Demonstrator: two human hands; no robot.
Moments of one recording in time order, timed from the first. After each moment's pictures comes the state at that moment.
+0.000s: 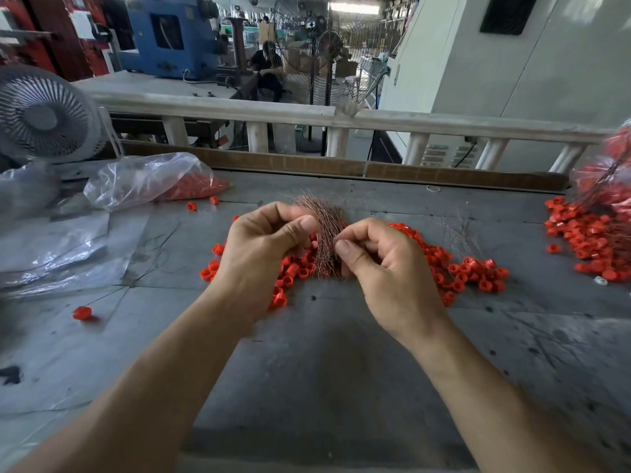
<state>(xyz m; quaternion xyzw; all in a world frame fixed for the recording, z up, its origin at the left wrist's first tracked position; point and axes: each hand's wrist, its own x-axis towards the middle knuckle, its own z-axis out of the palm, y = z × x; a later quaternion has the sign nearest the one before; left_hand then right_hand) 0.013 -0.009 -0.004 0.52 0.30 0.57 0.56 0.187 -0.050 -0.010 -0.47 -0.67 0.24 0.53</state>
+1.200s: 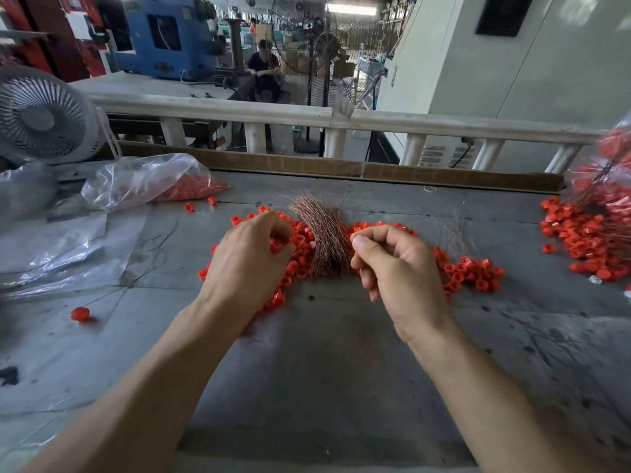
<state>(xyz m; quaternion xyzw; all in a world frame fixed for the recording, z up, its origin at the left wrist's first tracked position) 0.002 -0.001 -0.013 0.72 0.57 0.39 0.09 0.192 -0.047 -0.011 -0.51 -0.50 0.37 0.60</state>
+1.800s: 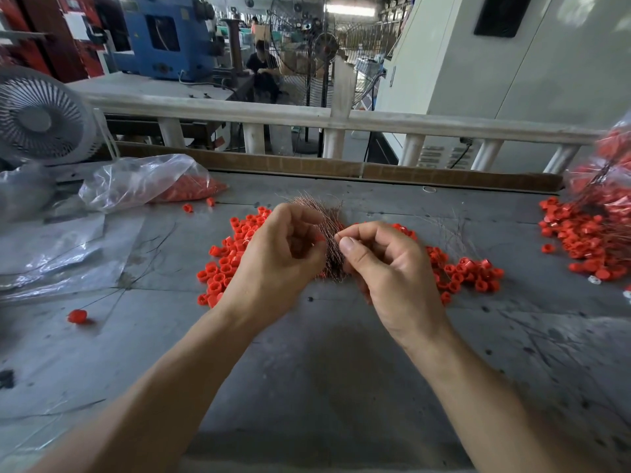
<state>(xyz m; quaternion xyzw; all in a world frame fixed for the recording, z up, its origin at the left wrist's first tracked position) 0.024 -0.021 -0.006 0.69 0.39 0.50 0.34 0.187 -0.052 -0.012 -0.44 -0.59 0.31 0.61</state>
